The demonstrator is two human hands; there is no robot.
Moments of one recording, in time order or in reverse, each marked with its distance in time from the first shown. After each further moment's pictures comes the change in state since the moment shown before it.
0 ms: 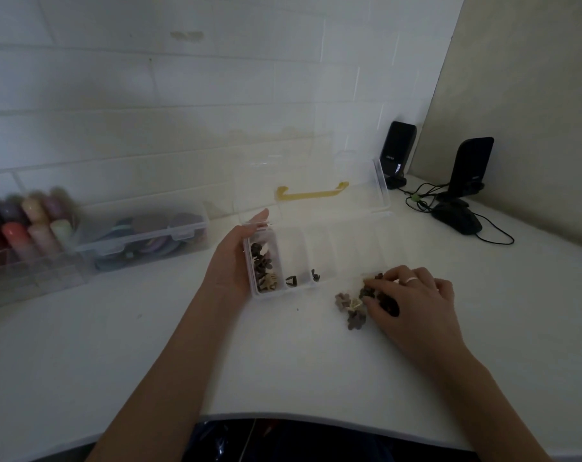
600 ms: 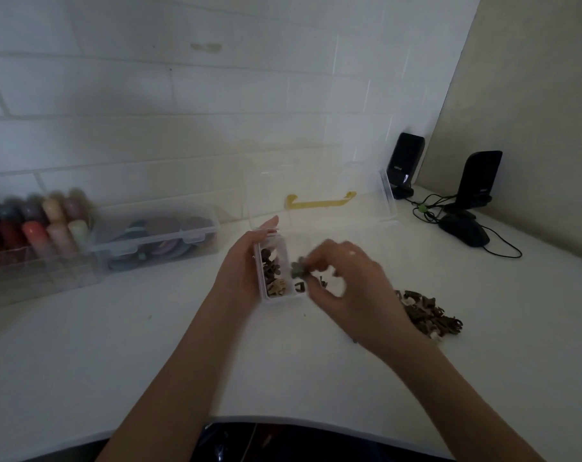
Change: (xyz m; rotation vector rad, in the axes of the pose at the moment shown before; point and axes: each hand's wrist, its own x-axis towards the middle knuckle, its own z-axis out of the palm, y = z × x) left_hand 0.003 0.000 -0.003 0.005 -0.007 -0.009; right_hand 0.023 -0.093 -0.041 0.545 0.125 -0.421
